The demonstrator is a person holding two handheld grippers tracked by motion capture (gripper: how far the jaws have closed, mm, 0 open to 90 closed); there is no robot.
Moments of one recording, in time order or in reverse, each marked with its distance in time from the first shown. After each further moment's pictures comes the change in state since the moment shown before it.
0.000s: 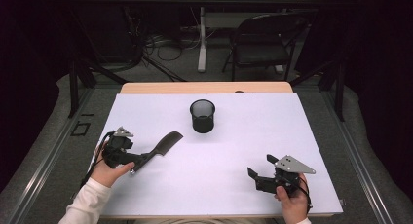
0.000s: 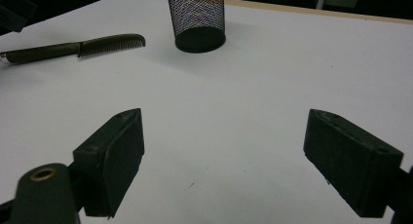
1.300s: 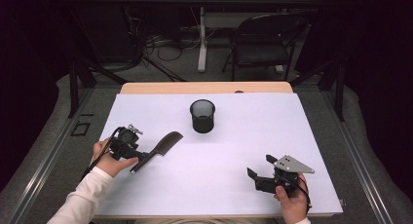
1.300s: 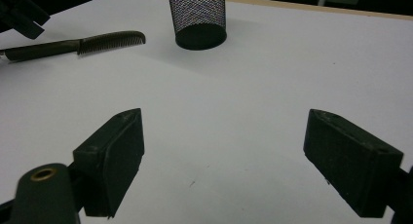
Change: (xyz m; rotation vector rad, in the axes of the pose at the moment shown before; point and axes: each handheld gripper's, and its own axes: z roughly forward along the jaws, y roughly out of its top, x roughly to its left) left arm 0.000 0.021 0.018 0.202 0.018 0.076; right arm 0.000 -0.001 0.002 0.011 0.003 0.001
